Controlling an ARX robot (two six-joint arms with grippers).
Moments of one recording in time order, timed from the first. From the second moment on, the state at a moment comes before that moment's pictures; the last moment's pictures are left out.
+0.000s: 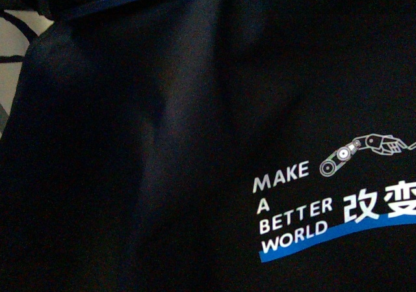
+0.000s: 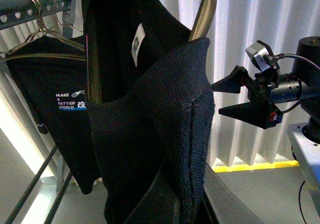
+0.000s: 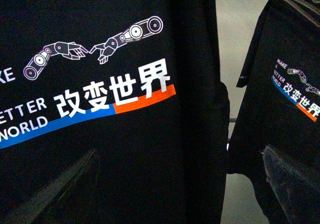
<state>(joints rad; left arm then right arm) -0.11 1.58 1.17 0.42 1.44 0.26 0.00 0.00 0.01 0.00 0.00 0.00</state>
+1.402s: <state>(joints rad) -0.11 1.58 1.17 0.42 1.43 0.26 -0.11 1.35 1.34 -0.07 -0.67 -1.42</state>
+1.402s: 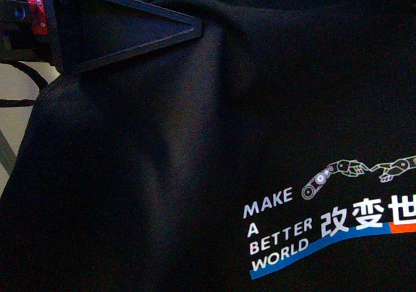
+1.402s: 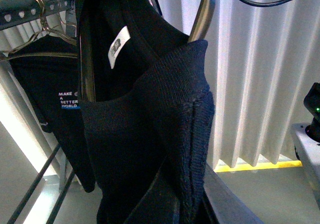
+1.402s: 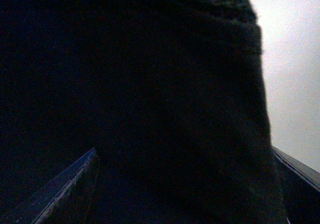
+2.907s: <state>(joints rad) -0.11 1.56 1.18 0.42 1.44 0.28 -0.15 1.36 1.18 0.06 -0.74 -1.48</state>
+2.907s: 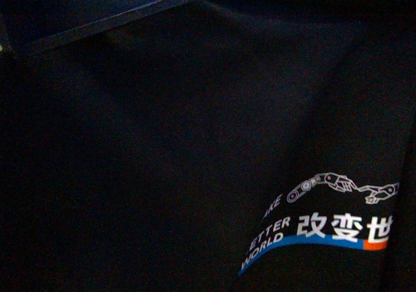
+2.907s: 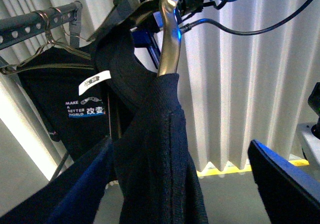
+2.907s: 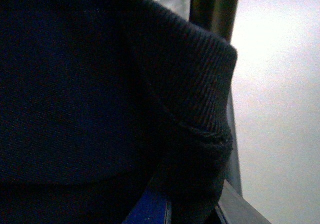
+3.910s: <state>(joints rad) -0.01 1.51 1.21 0.46 0.02 -0.19 -0.33 1.32 0.97 -0.06 -0.71 -1.24</state>
